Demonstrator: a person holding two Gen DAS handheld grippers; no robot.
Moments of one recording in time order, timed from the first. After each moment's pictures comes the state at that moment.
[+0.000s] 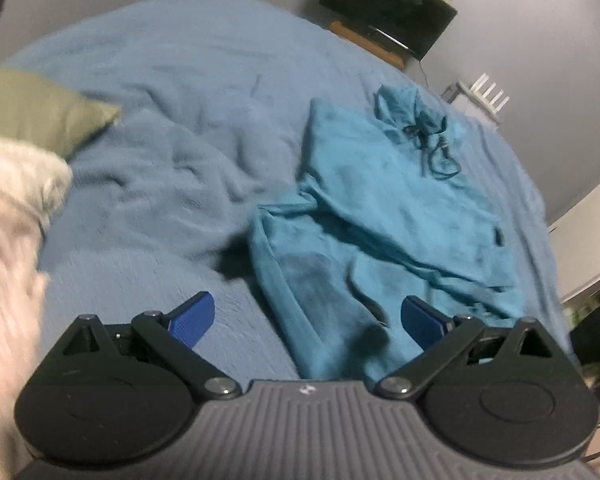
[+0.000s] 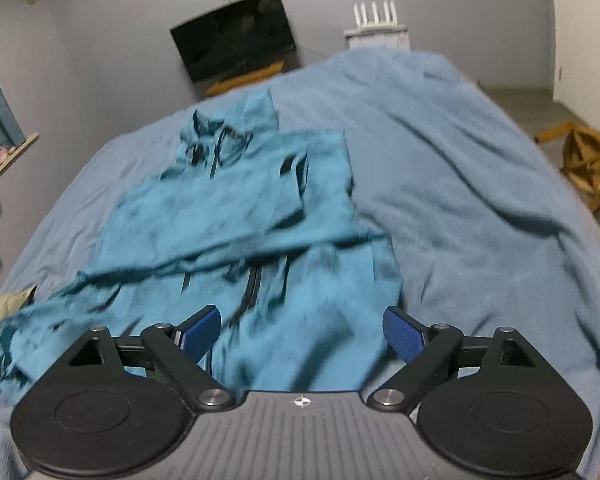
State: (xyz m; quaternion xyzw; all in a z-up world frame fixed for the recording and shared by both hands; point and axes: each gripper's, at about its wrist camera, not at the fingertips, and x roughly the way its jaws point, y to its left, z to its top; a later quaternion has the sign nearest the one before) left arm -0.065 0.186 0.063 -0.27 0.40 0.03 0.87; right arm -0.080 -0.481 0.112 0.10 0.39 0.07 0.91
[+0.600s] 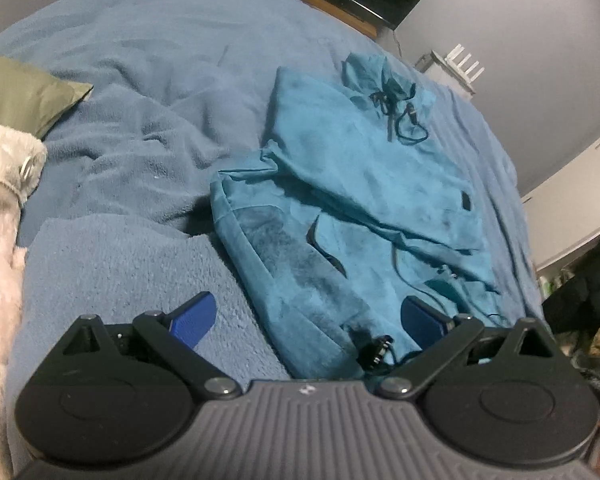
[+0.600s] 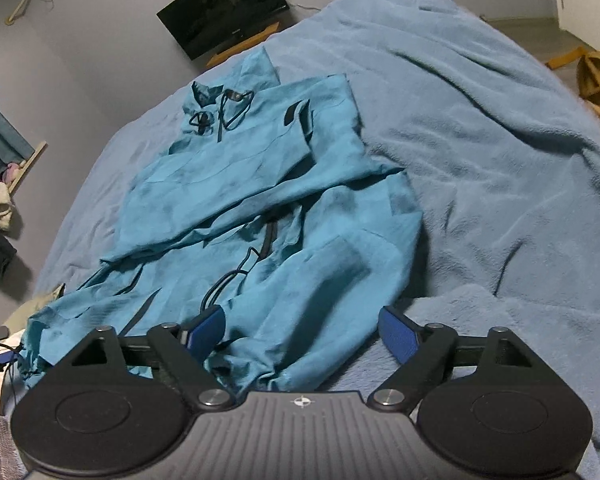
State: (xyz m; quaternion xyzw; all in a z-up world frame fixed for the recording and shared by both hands) left arm -0.075 0.171 0.077 -0.26 0.44 -0.02 0.86; right arm -0.076 -0.486 0.083 0.17 0.44 0.09 0.88
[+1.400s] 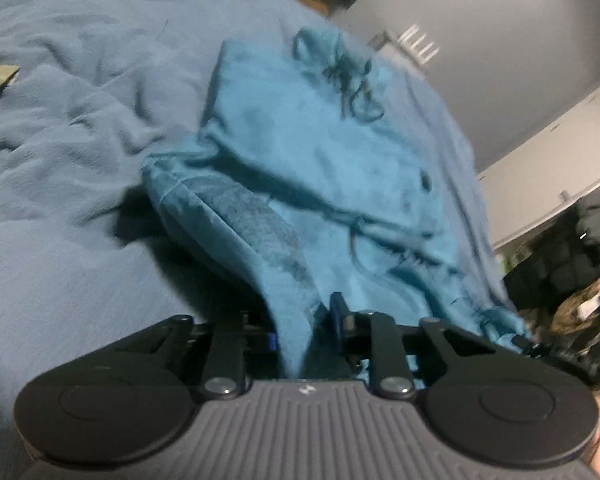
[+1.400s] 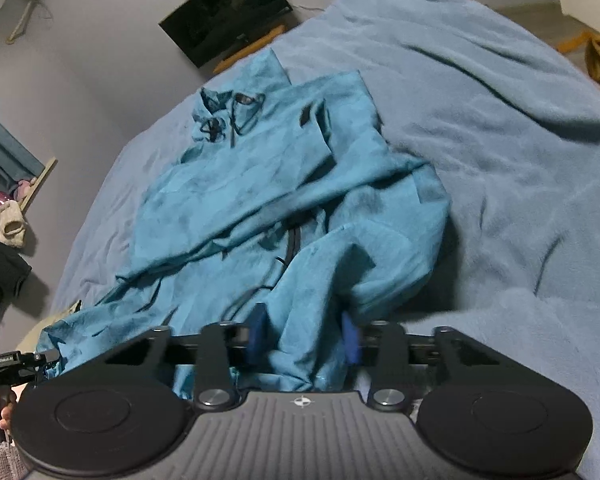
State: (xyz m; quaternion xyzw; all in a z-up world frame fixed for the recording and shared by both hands) left arm -0.038 0.166 0.037 -0.29 0.43 -0.11 0.84; right arm -0.060 -0.471 0.073 0.20 0.43 0.11 0.87
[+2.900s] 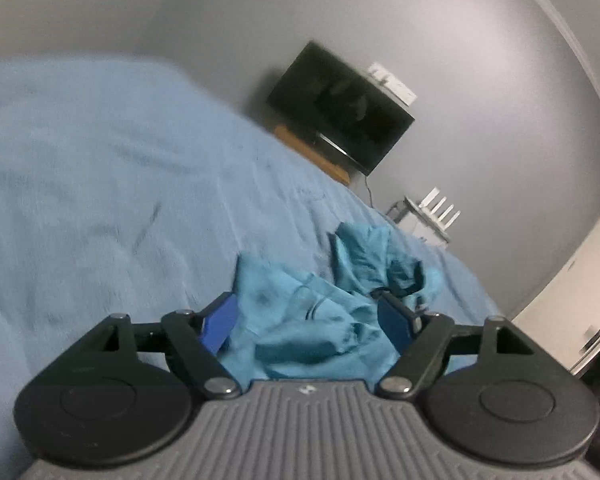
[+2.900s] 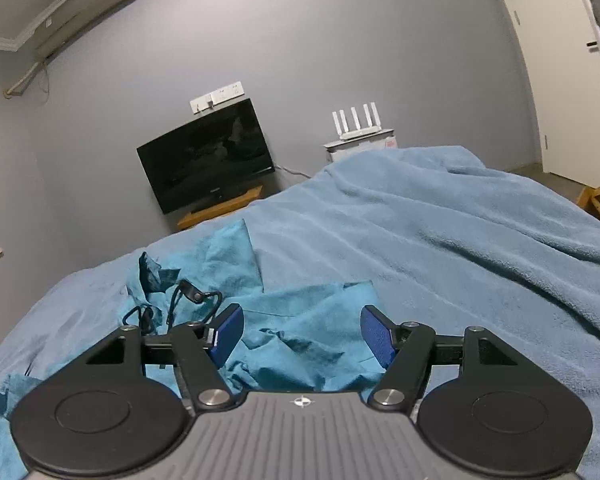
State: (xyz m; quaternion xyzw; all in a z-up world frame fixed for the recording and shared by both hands) left arm 0.206 0.229 -0.004 -0.29 0.21 -0.02 0.93; right arm 0.216 -0.416 0.033 0.13 0.19 0.01 0.97
